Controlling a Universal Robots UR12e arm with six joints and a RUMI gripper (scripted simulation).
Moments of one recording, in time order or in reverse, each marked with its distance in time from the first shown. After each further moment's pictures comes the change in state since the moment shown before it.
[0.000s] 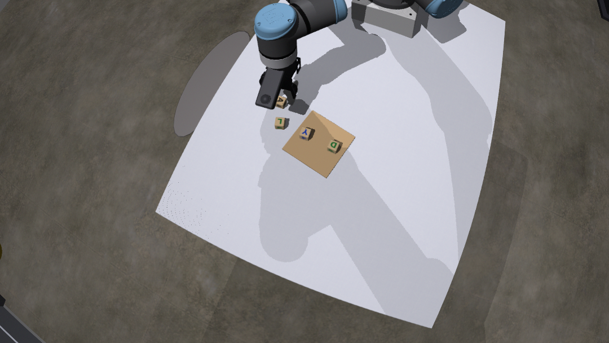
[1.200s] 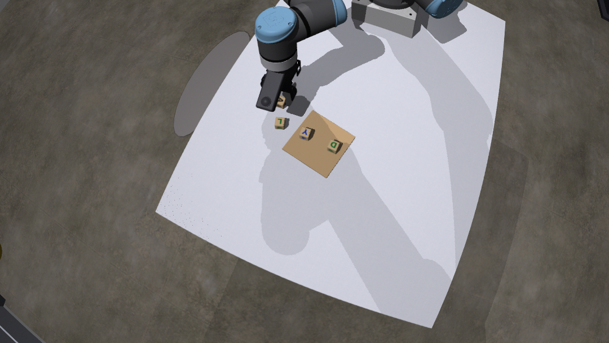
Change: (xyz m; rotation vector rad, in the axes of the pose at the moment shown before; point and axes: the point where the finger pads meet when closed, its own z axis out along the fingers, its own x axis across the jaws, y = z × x) arm 0.000 0.000 0.013 0.000 0.000 0.000
